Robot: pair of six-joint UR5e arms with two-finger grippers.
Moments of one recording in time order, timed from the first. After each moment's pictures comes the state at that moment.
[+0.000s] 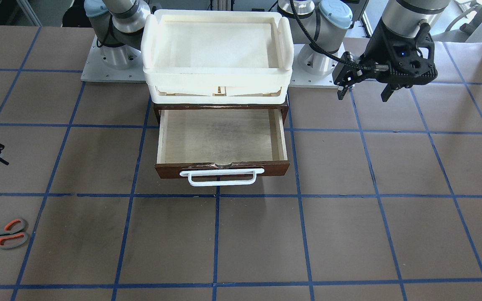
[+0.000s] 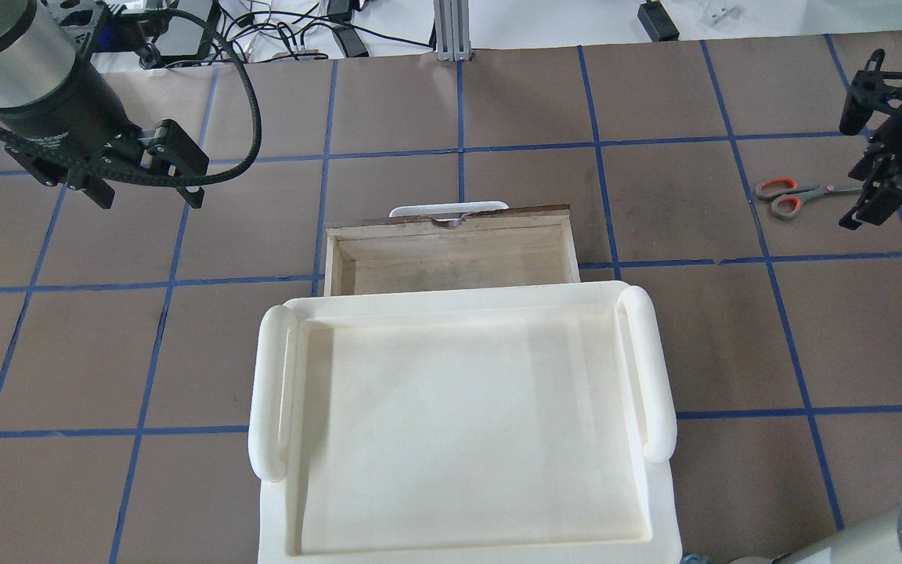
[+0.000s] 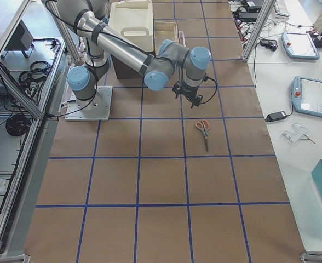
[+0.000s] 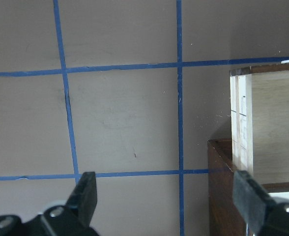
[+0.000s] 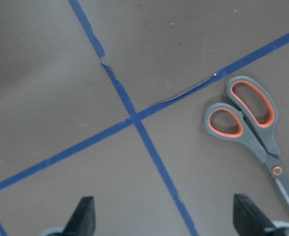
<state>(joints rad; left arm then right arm) -1.47 -1.49 -1.60 -1.60 1.59 0.14 1.05 -1.22 1.66 -1.99 -1.56 -1.70</state>
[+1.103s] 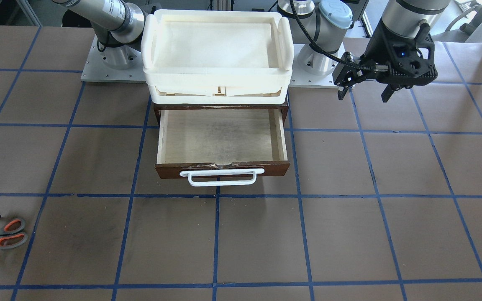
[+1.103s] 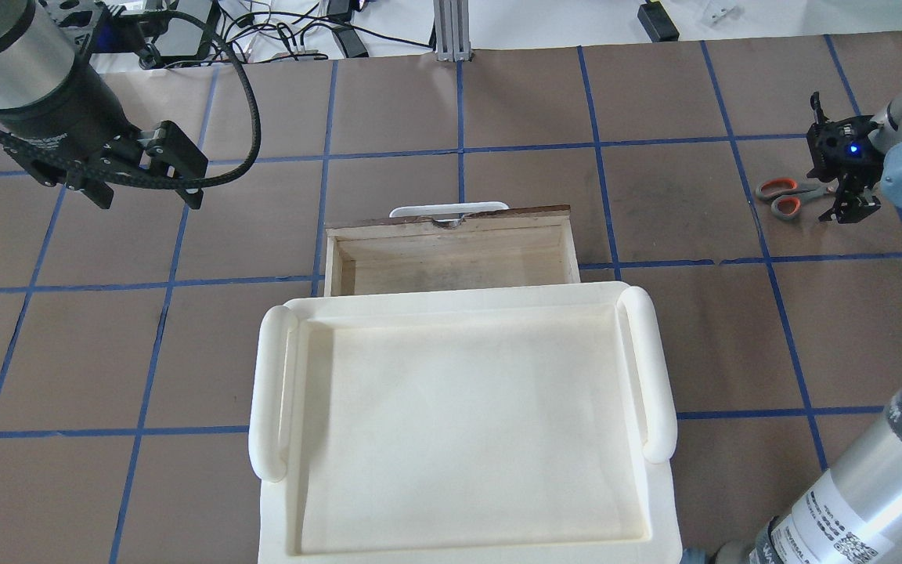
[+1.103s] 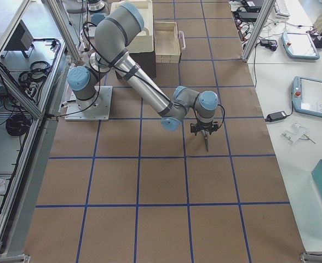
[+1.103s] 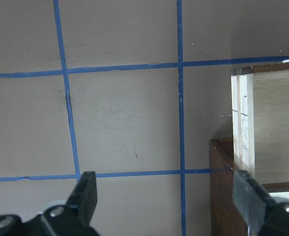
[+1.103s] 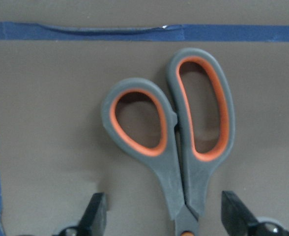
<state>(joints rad) -1.47 -1.49 -1.60 -1.60 1.59 0.15 1.03 -0.94 1.61 -2.33 -1.51 -2.11</state>
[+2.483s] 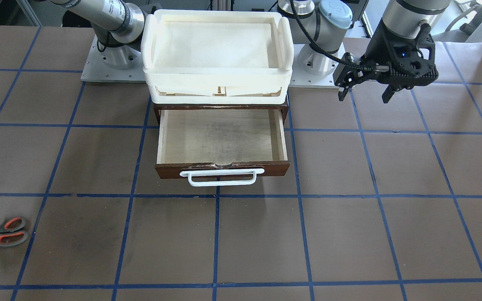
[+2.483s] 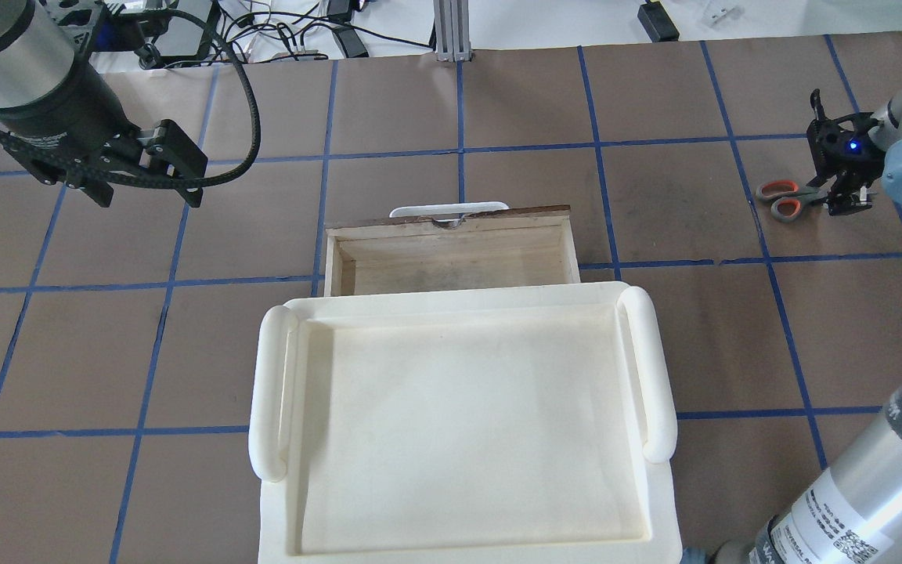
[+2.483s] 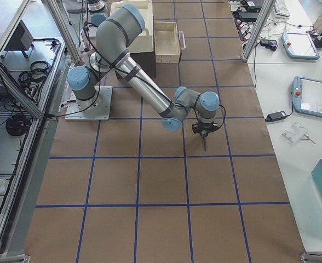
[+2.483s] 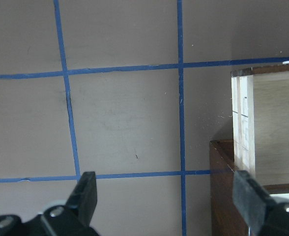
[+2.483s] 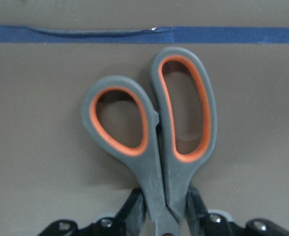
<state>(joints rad) -1.47 -1.49 -1.60 -1.59 1.59 0.15 1.03 -0.95 1.59 -2.32 -1.50 -2.10</state>
